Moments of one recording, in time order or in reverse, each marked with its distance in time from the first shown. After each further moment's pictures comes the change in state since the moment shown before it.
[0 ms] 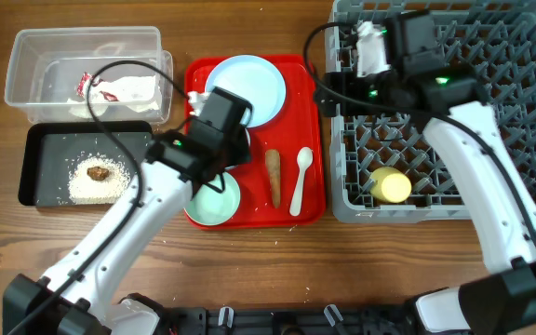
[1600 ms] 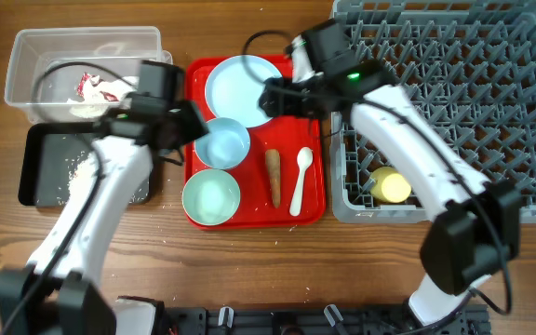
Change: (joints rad) left arm 0.326 0.054 0.038 0.006 0.161 0.067; right arm 0.201 0.250 0.043 0.181 0.000 0.236
